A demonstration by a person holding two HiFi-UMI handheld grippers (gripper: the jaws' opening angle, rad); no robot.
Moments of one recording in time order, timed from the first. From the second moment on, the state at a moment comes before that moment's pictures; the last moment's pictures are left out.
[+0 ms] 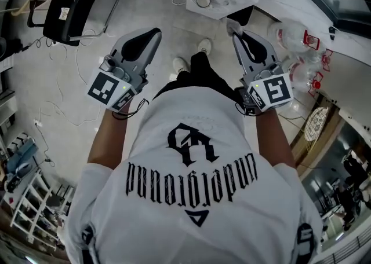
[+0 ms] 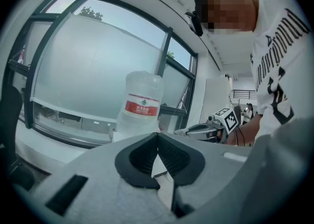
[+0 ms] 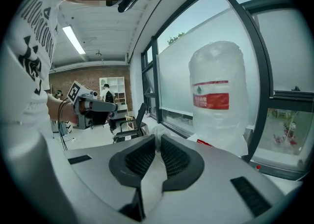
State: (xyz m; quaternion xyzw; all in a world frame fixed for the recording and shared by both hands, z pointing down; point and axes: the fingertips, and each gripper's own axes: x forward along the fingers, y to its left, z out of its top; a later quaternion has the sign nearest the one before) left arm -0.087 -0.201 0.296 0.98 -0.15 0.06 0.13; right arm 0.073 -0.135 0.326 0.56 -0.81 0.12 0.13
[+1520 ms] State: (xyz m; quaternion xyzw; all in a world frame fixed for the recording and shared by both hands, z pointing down) left arm -0.009 -0.311 0.549 0.97 -0.14 0.15 0.15; right arm 0.101 -0.265 0.628 0.54 -0.77 0.26 0.22
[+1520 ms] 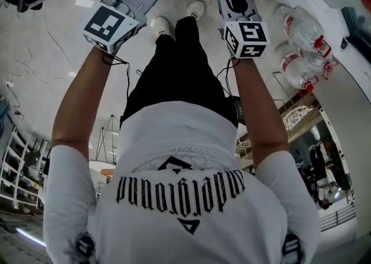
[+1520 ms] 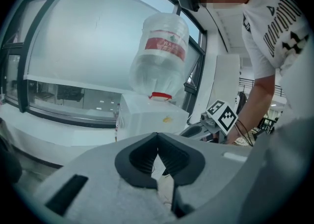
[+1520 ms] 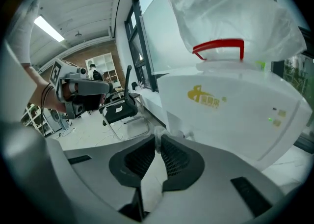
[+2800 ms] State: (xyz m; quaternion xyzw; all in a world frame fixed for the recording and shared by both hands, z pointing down) left arm 0.018 -0.335 0.681 0.95 -0.15 0.18 0.20; right arm 0.126 -0.314 0.808 0.57 -0.71 0.32 0.26
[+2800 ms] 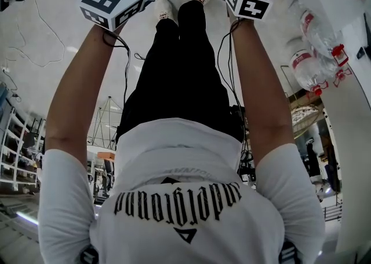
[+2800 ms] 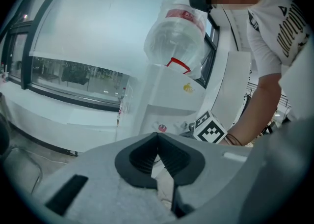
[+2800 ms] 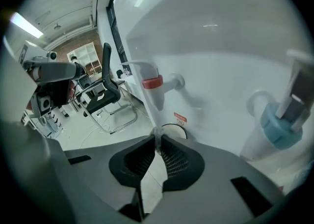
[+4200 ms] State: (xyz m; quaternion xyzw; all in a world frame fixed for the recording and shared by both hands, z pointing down) left arm 0.011 -0.288 0.623 0.95 -0.16 0.16 0.20; right arm 0.092 -0.299 0.745 0.53 -0.75 0.30 0.24
